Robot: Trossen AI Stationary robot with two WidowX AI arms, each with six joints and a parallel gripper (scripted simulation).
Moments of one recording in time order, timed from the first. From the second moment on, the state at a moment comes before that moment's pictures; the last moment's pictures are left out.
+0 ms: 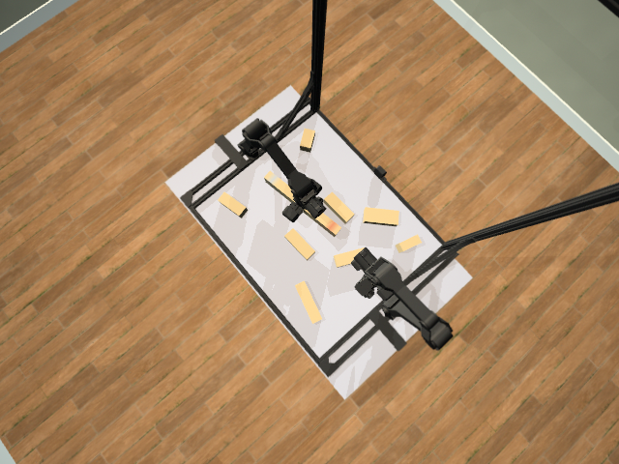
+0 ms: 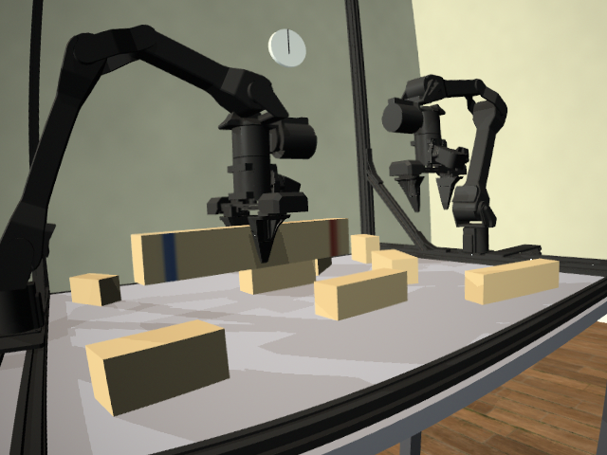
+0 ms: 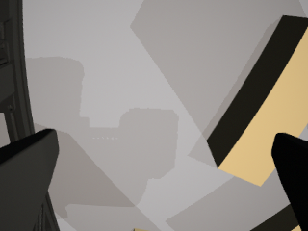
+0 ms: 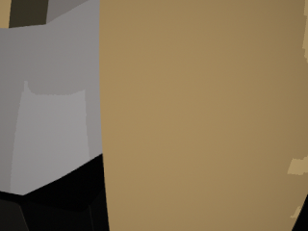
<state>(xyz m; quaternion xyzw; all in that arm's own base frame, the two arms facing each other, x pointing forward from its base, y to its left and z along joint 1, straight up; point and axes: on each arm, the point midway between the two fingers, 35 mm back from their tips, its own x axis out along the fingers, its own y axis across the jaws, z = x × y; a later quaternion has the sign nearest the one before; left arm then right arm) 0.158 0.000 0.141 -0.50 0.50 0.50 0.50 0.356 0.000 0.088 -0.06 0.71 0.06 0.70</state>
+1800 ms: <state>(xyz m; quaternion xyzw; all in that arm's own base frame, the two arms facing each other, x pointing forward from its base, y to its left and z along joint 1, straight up) 0.158 0.000 0.141 -0.50 0.50 0.50 0.50 0.370 0.000 0.087 0.14 0.70 -0.14 0.69</state>
